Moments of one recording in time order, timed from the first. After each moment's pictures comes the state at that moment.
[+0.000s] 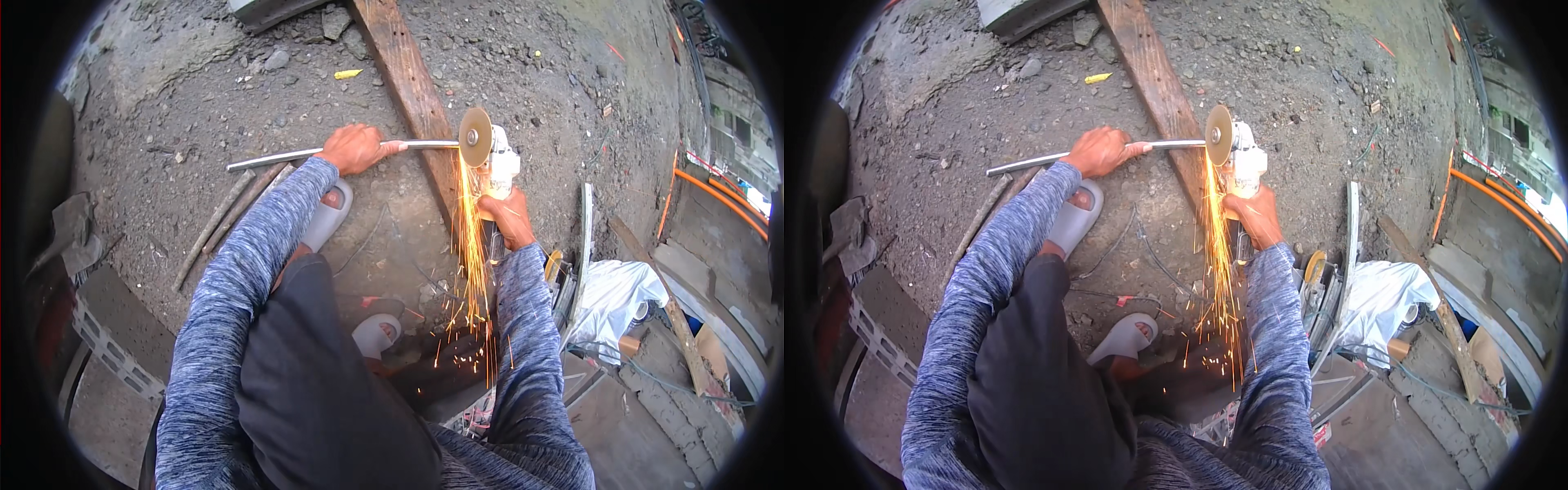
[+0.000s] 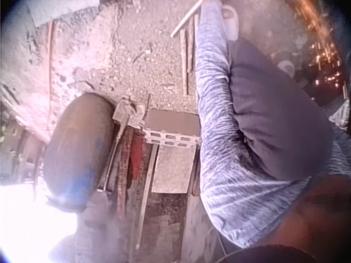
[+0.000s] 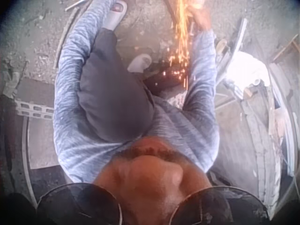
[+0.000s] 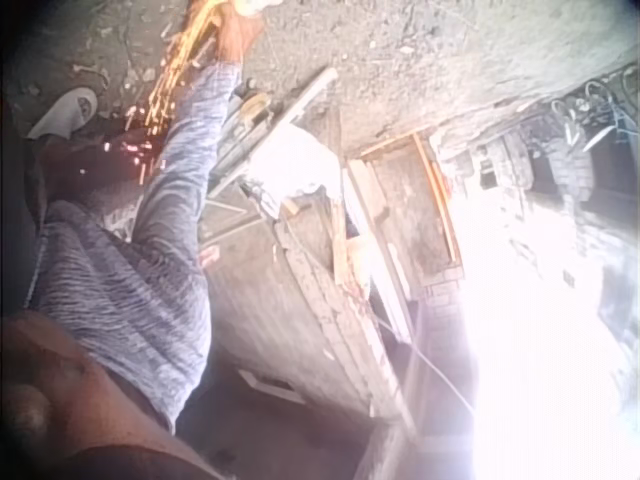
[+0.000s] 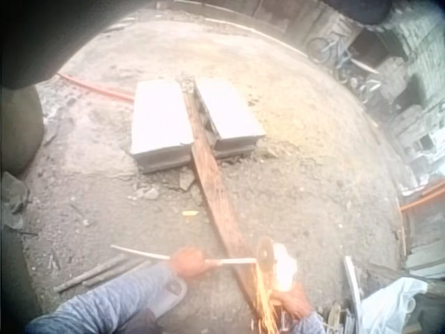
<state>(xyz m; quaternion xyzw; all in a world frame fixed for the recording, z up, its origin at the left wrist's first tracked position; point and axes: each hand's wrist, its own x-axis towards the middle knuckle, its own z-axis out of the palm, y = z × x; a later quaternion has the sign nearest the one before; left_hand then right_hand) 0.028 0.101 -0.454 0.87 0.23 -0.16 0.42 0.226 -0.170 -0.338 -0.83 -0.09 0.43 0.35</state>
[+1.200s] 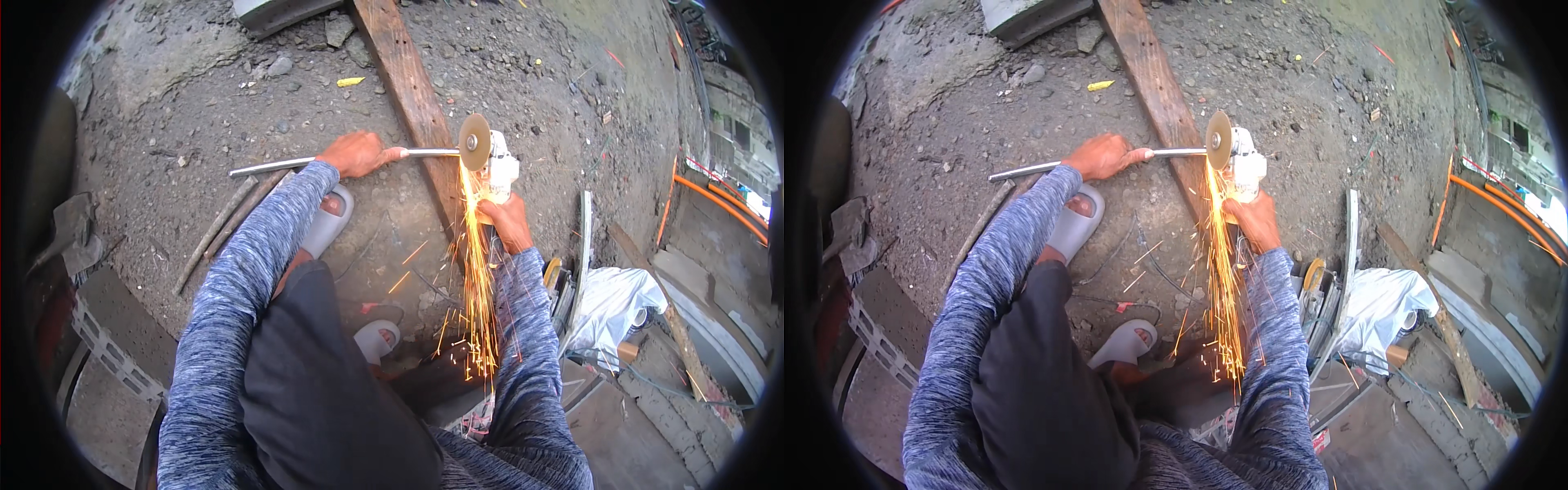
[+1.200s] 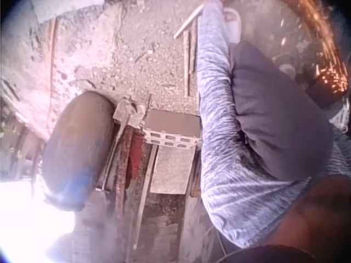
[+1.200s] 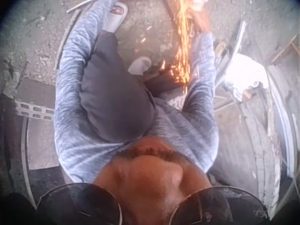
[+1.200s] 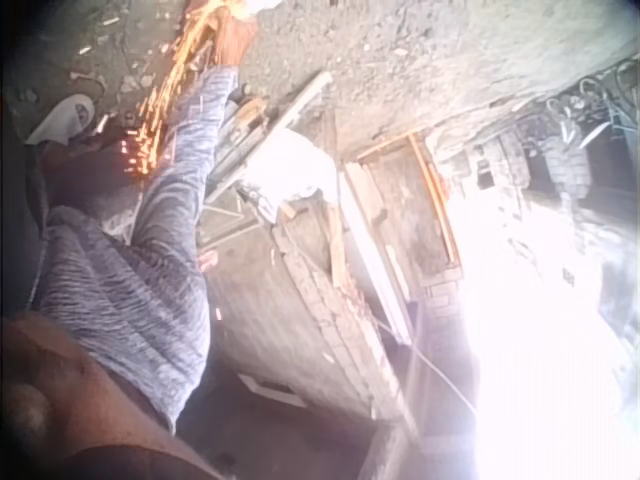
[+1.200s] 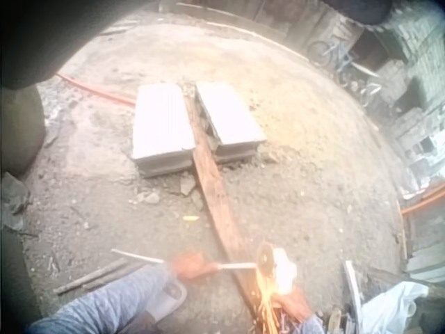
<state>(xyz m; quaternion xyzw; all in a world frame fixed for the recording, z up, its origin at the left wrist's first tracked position) 0.030 0.108 -0.453 0.84 0.22 -0.20 0.46 0.234 -0.164 -0.342 -0.85 -0.10 0.42 0.29</state>
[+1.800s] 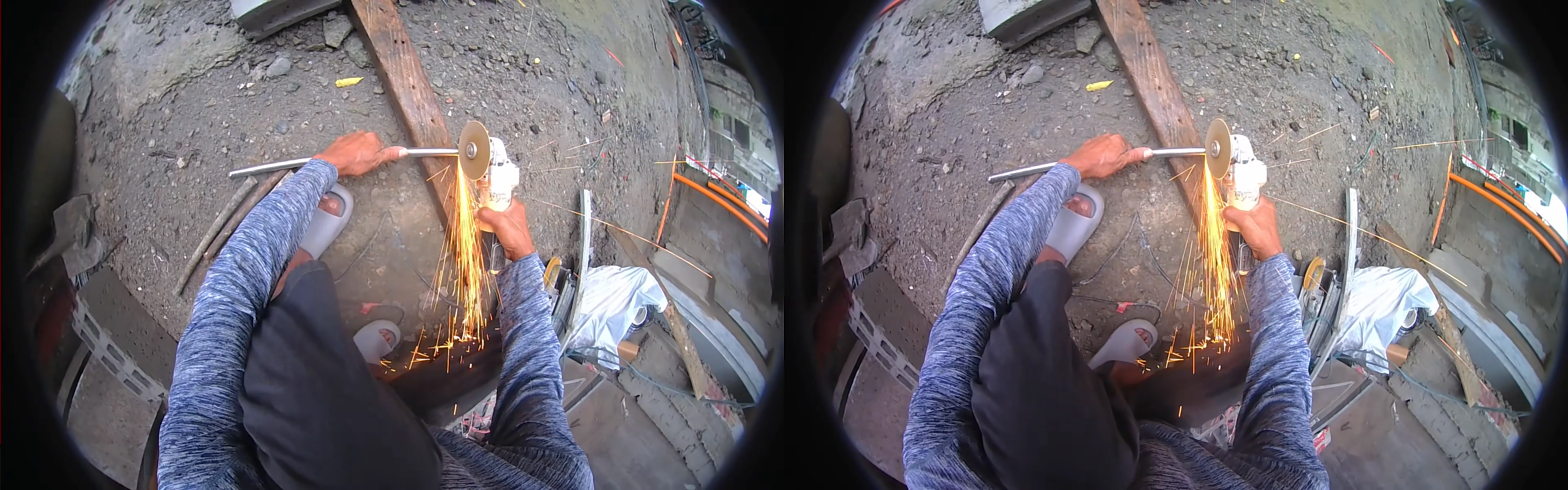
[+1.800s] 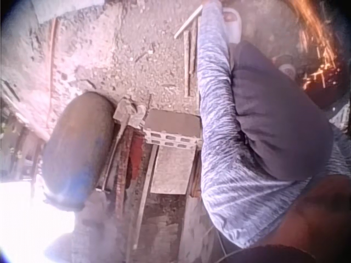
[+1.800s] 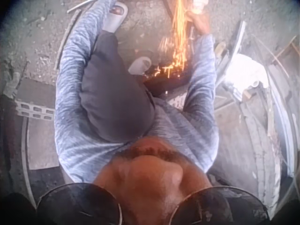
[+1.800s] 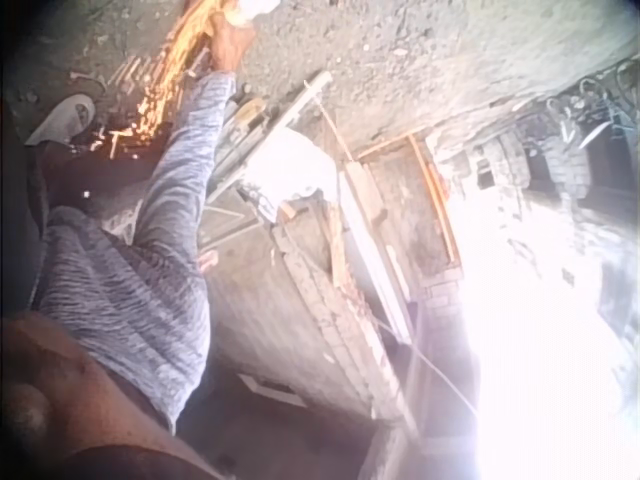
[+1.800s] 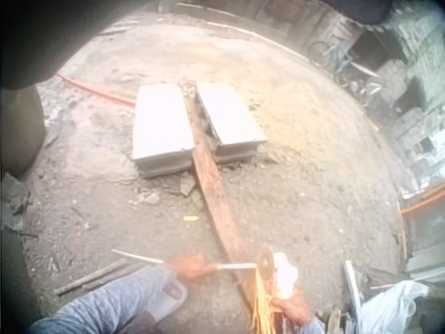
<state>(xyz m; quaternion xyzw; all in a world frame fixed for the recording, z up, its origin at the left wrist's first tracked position) 0.033 0.112 -0.456 0.81 0.22 -0.21 0.49 0.226 -0.177 -0.335 -0.85 -0.09 0.42 0.30</state>
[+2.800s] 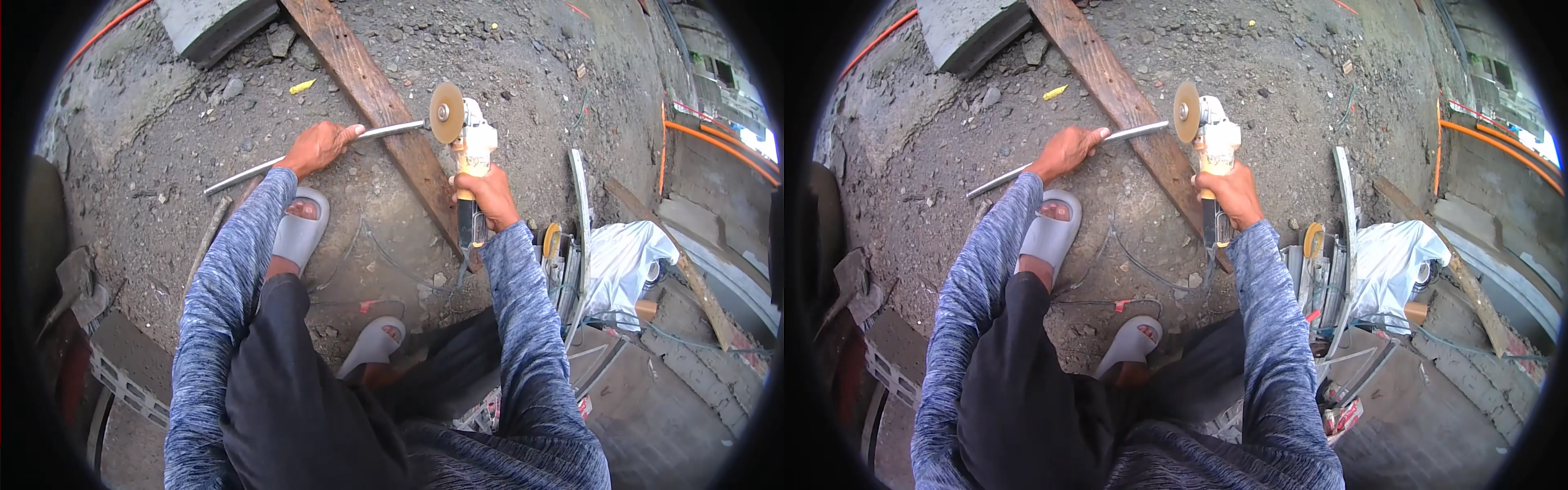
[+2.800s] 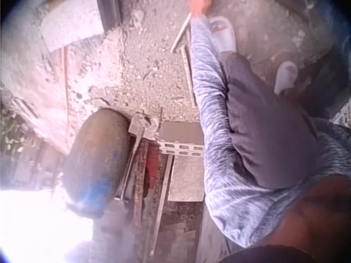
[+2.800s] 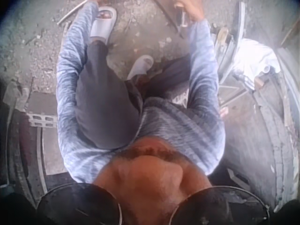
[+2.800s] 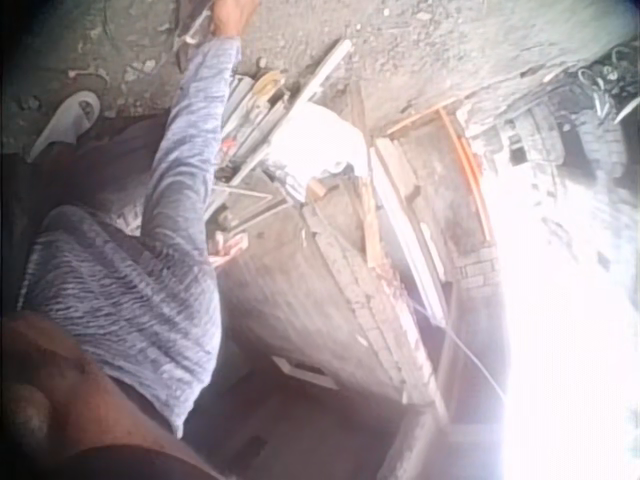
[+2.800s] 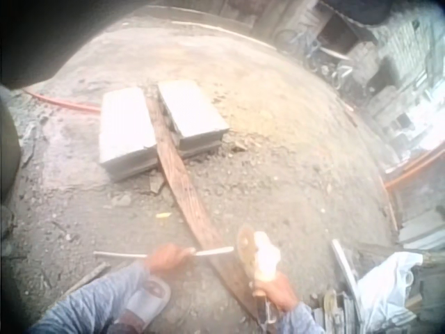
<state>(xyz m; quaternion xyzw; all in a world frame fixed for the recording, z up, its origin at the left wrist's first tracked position) 0.039 0.113 -0.465 0.81 0.27 -0.13 0.50 0.221 -0.162 -0.326 -0.80 -0.01 0.43 0.41</state>
